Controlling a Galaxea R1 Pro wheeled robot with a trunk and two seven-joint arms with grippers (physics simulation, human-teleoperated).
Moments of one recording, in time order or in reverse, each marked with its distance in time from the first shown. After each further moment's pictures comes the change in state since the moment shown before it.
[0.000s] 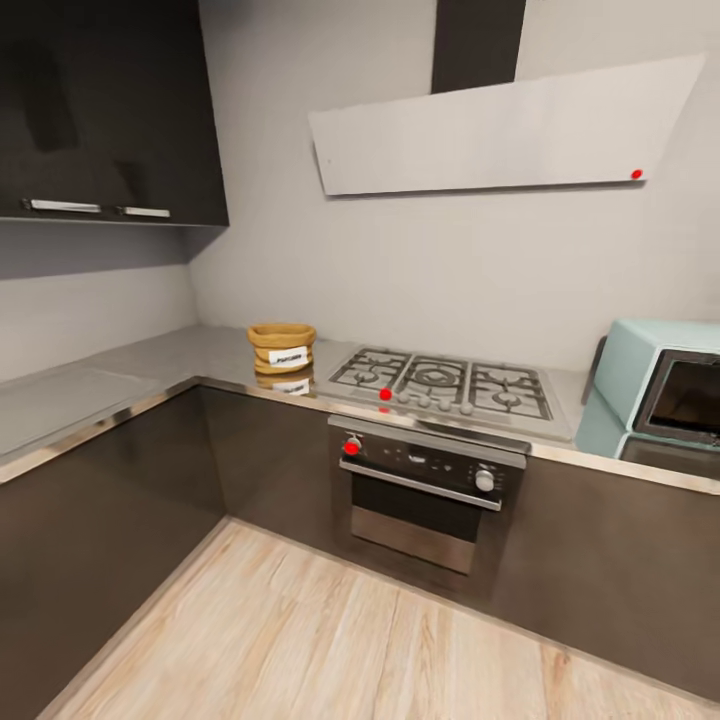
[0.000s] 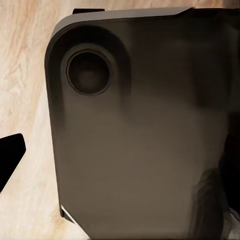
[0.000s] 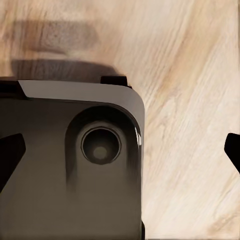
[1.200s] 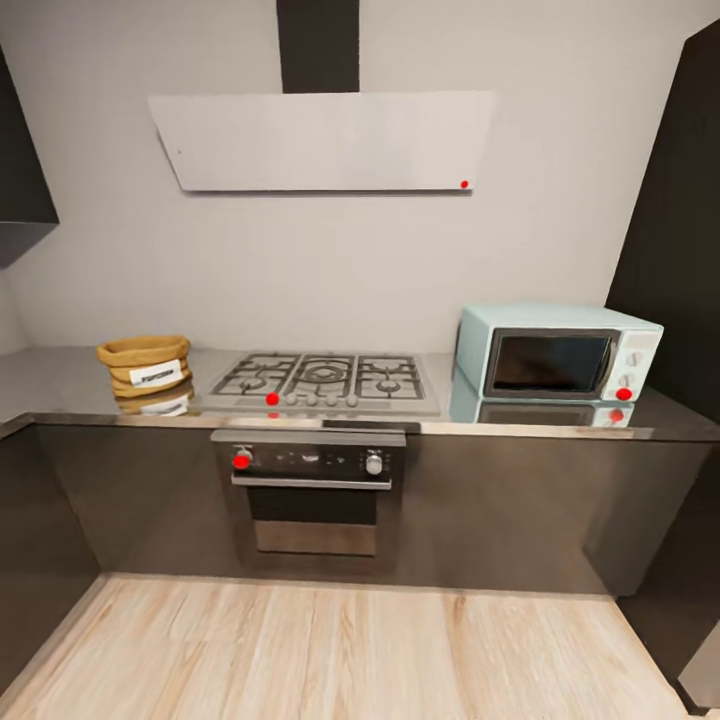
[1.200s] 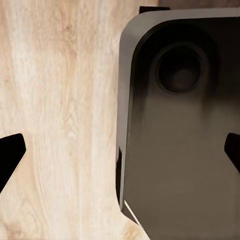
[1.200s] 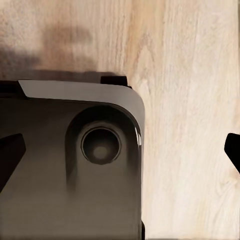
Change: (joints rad) left arm 0.000 0.101 0.032 0.003 0.004 0.006 0.005; right arm 0.000 0.000 0.000 0.000 0.000 0.000 0.000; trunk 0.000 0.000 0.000
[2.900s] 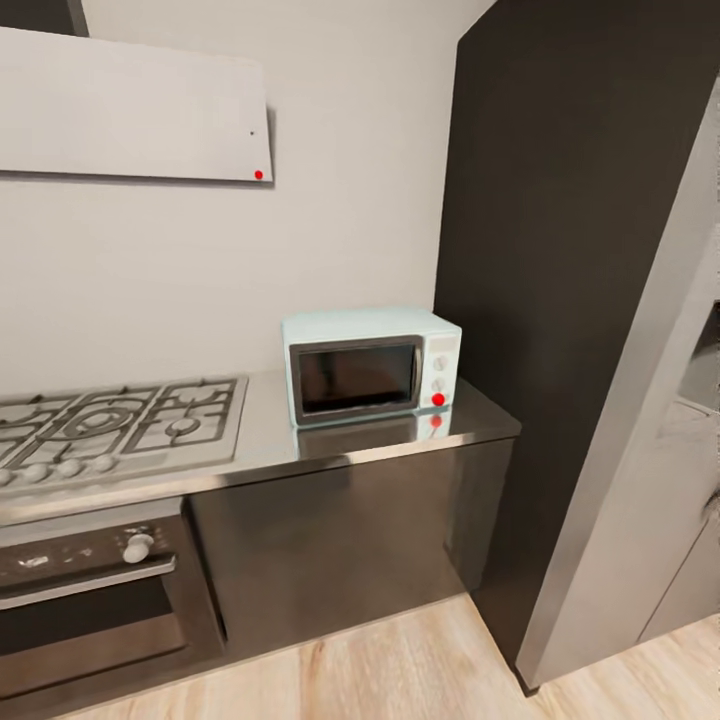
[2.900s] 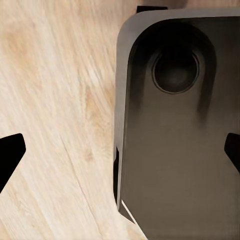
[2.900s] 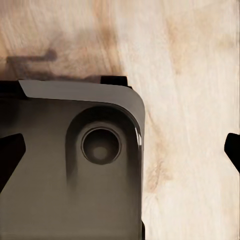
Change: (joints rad) left arm 0.000 -0.005 0.001 0.000 0.000 0.001 0.001; right arm 0.000 0.000 0.000 0.000 0.000 0.000 0.001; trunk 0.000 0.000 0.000
